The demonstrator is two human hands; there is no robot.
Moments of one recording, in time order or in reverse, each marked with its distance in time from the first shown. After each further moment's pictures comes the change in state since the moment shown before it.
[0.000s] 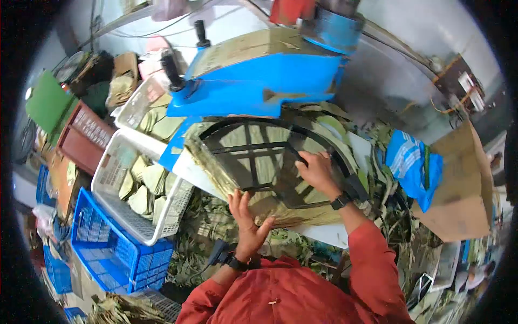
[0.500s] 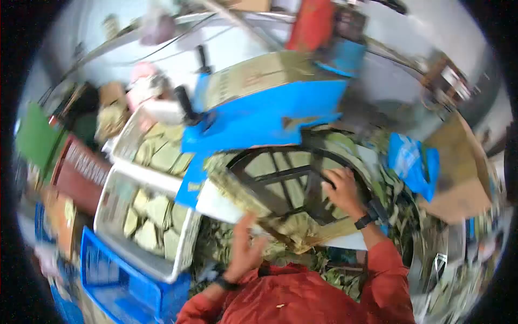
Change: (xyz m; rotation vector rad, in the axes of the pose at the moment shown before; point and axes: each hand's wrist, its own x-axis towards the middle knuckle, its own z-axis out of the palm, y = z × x) left_hand 0.052 -0.061 -0.109 -0.205 -0.305 -0.055; right_hand -0.012 -0.041 -0.019 -0.141 0.121 -0.014
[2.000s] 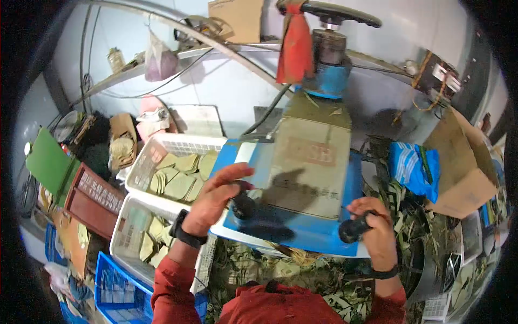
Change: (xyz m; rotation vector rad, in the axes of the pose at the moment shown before) left_hand 0.151 0.109 -0.105 -0.754 -0.456 -0.053; right_hand -0.026 -0.107 -0.134 1.411 0.309 0.522
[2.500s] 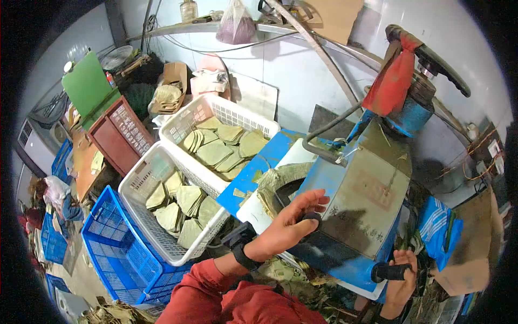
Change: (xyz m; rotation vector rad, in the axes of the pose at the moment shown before) left_hand -0.014 -0.047 0.055 -0.025 0.134 0.081; right_hand -0.001 0.026 -0.066 0.027 0.047 -0.008
